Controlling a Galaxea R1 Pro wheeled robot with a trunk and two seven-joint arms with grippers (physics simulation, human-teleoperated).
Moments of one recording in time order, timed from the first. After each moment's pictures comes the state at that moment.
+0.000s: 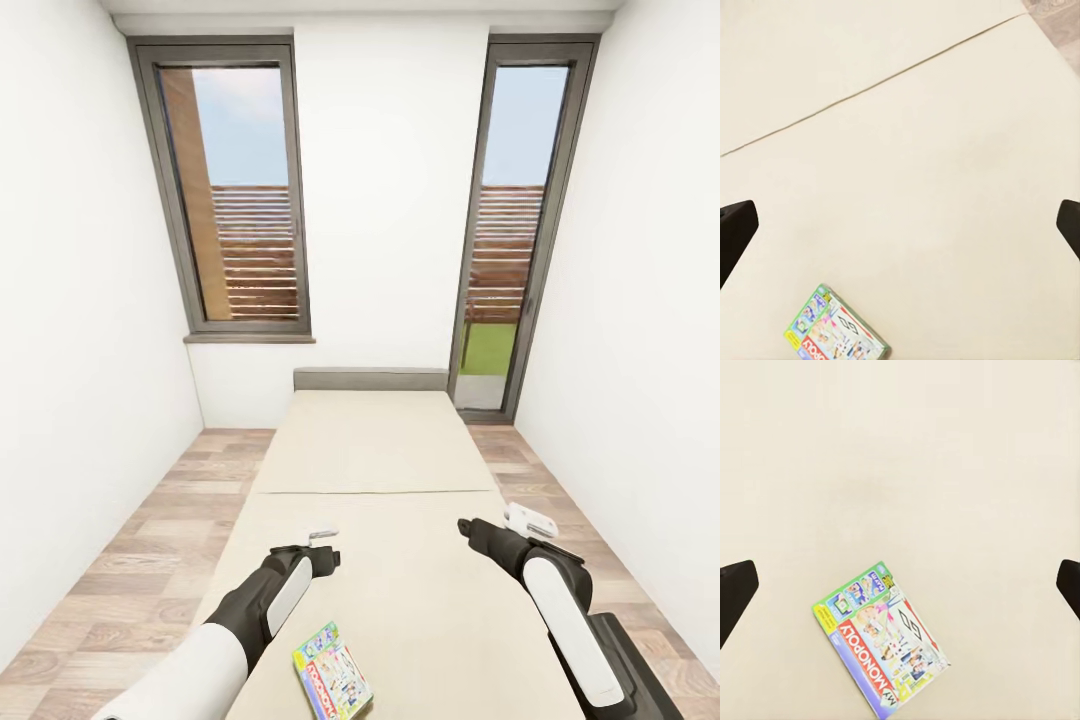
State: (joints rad) left arm -0.66 -0.17 -0.28 -0.57 0.42 0.44 0.30; right arm -0.31 -0.10 0.15 -1.58 -0.84 0.73 -0.68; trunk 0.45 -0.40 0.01
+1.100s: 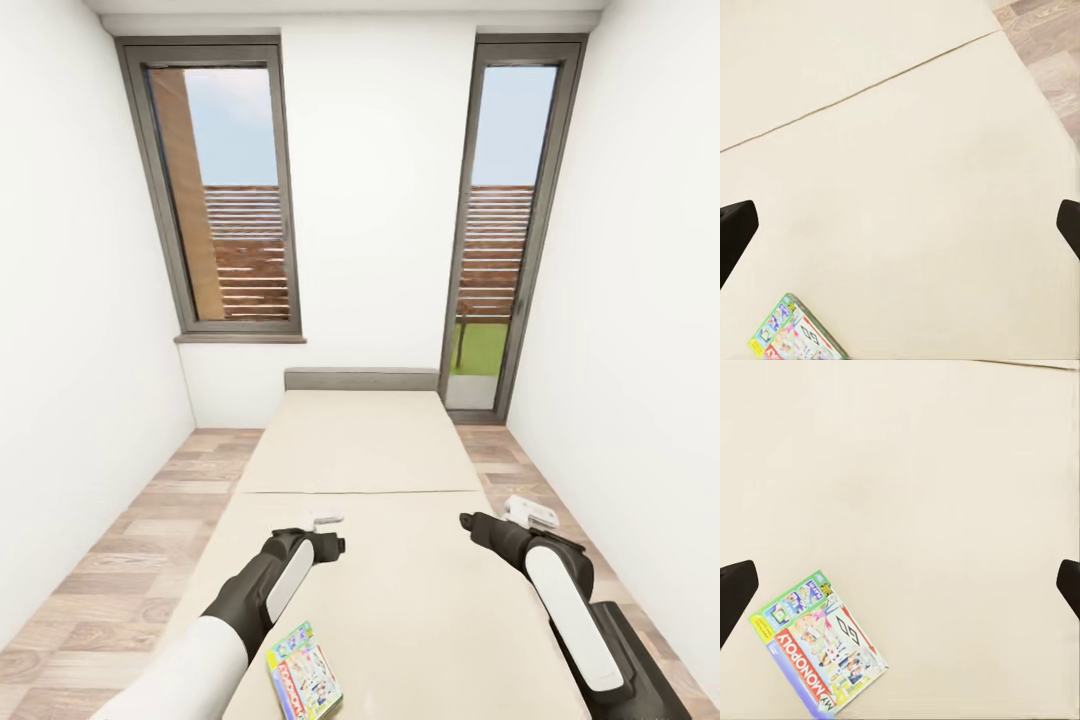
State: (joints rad) left arm -0.66 -0.17 -0.28 -0.69 0.42 0.56 0.29; right arm -0.34 -0.10 0.14 -1.58 -0.84 0.78 -0.68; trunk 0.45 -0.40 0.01
